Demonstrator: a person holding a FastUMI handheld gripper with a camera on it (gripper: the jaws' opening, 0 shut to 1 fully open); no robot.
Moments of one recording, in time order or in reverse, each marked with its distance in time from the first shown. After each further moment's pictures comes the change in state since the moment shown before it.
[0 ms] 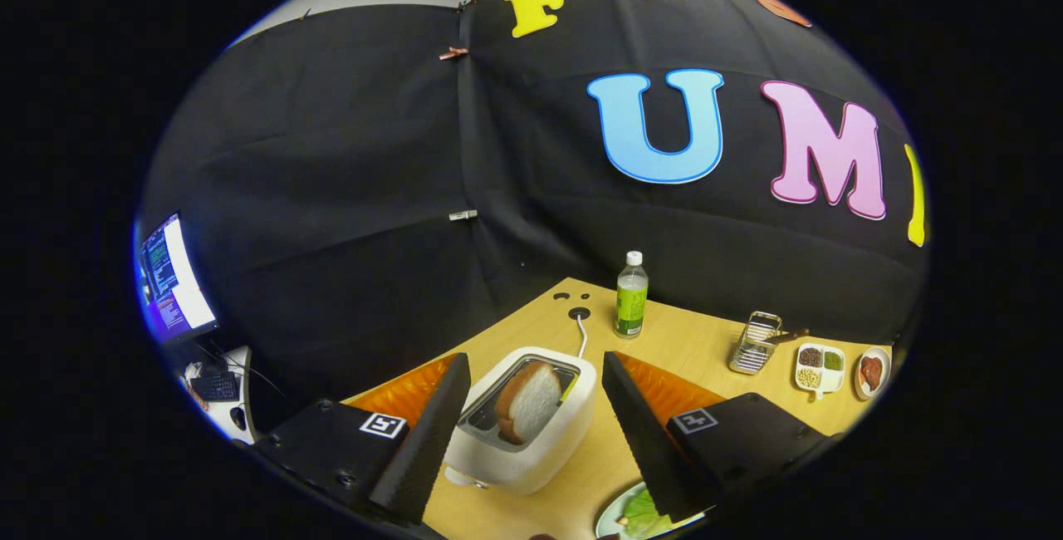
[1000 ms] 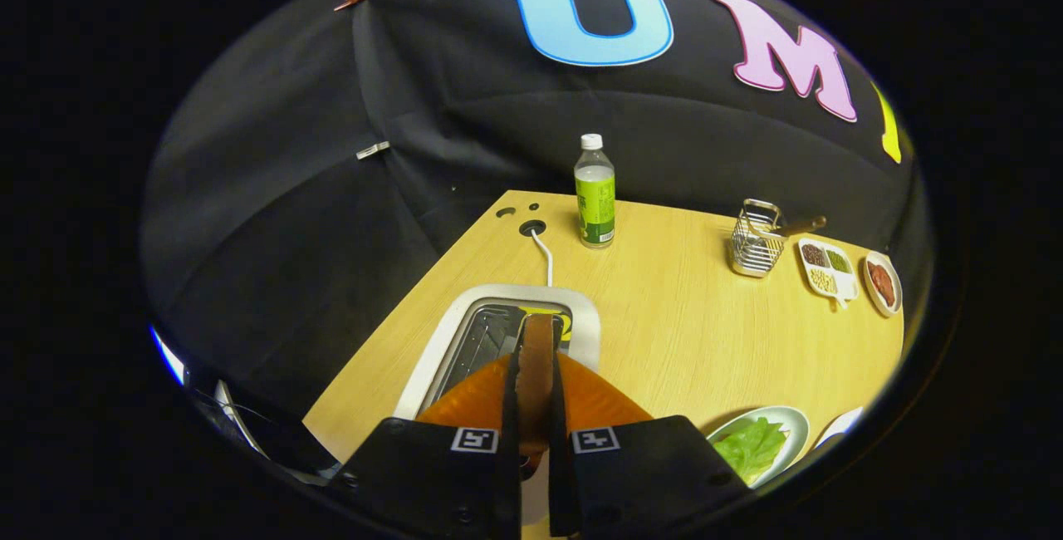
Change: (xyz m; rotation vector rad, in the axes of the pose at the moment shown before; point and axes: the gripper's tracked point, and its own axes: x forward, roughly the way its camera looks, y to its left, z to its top) arm 0.077 -0.020 -0.090 0.227 0.252 -0.247
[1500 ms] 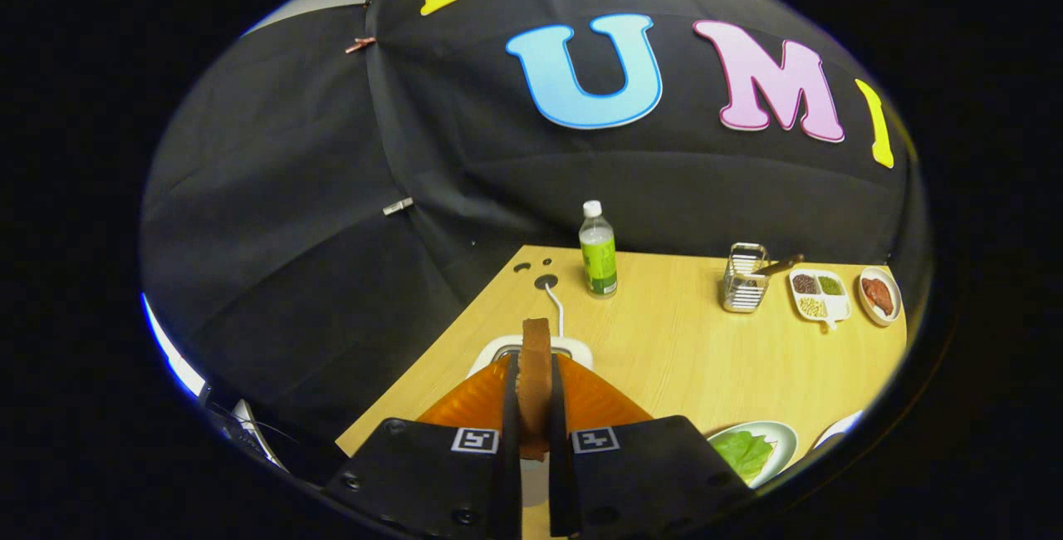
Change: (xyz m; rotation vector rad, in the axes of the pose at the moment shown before) arm -0.075 -0.002 0.061 0.021 -0.206 0.073
